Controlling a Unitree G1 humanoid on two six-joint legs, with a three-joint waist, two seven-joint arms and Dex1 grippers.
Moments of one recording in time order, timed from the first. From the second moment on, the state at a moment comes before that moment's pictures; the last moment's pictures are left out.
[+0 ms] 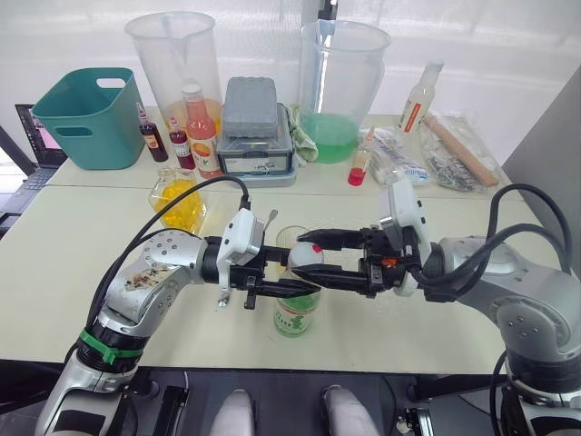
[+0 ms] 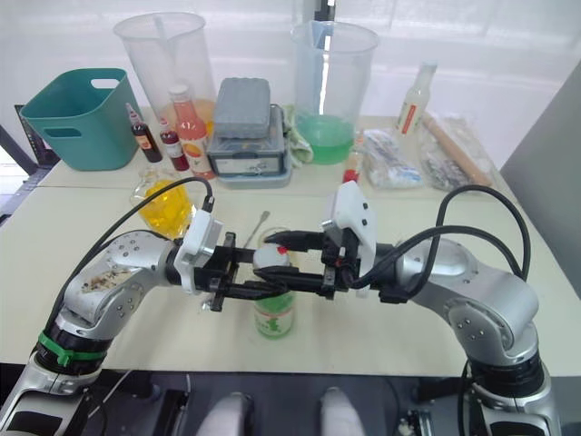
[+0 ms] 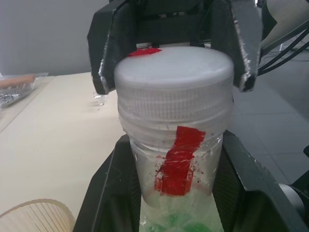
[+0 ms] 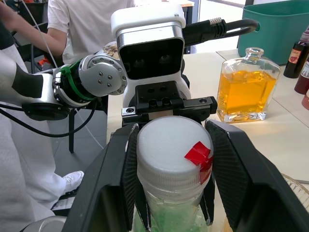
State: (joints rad) left arm -0.50 0.63 -0.18 -0.30 -0.62 0.42 -1.19; right arm -0.53 -0.65 0.00 -0.67 0.94 0.89 0.73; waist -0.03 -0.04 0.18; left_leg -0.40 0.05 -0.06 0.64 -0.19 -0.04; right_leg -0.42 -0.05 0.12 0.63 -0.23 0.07
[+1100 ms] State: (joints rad) left arm -0.34 0.65 -0.09 -0.53 -0.63 0.50 -1.01; right arm -0.83 -0.63 0.20 -0.23 0.85 0.65 1.26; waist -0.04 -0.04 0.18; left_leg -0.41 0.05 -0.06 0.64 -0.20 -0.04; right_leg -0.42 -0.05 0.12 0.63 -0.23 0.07
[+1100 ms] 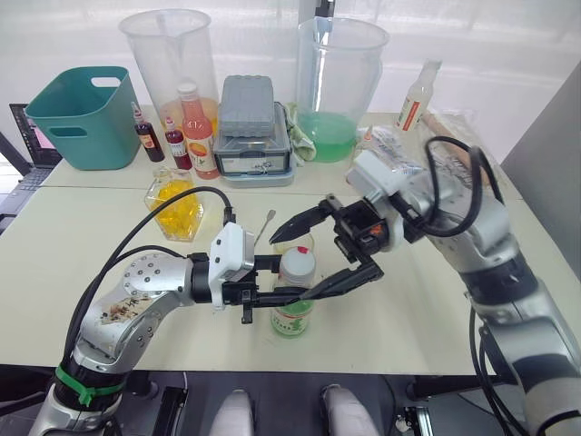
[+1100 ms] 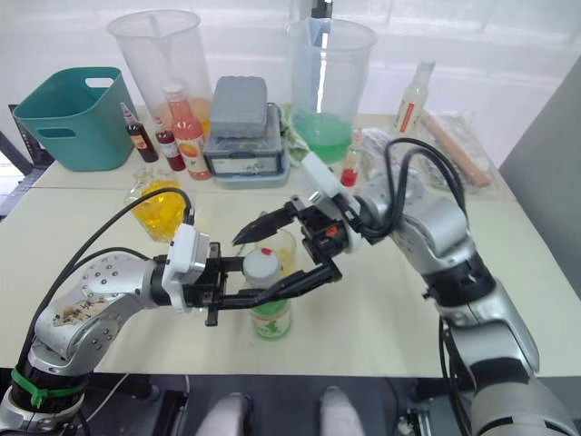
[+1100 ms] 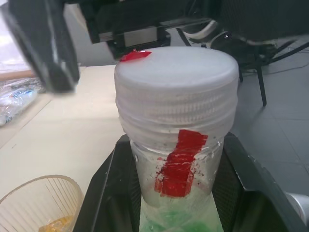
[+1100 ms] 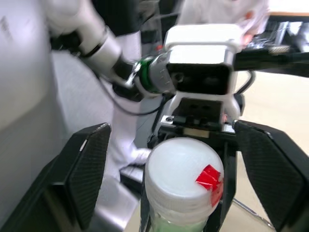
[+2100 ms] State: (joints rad) left arm -0.44 0.61 -0.15 -0.40 -0.61 0.47 -1.09; right arm -0.53 -0.69 0.04 -0.62 0.90 0.78 0.81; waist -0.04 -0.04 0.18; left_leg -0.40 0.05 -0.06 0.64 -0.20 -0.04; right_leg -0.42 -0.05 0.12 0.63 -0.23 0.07
